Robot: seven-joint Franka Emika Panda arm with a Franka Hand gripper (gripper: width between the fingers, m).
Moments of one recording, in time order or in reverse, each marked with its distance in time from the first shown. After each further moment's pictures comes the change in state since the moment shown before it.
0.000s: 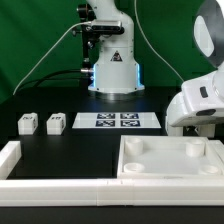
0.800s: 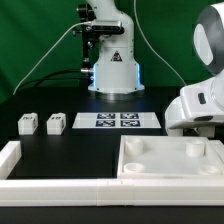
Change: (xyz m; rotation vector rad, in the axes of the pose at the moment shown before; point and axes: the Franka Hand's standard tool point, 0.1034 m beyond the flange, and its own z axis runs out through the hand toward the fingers) arm -0.008 0.002 0.015 -0.008 -0.100 0.000
